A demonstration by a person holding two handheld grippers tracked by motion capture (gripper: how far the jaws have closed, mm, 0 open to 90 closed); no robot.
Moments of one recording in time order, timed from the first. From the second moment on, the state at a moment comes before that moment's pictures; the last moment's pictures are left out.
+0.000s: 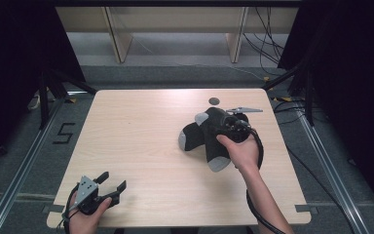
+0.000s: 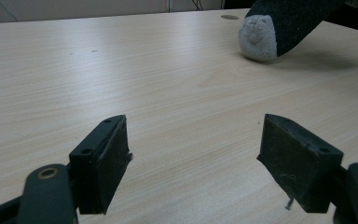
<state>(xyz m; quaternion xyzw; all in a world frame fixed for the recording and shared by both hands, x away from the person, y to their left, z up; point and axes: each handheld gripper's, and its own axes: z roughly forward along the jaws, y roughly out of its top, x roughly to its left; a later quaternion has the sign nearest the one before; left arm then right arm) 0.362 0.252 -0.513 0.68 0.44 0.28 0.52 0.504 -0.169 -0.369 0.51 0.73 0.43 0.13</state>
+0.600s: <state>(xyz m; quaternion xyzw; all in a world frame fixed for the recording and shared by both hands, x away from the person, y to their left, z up) 0.362 0.253 -0.514 0.67 0.44 0.28 0.52 0.486 -0.145 -0.353 0.48 0.74 0.45 0.12</state>
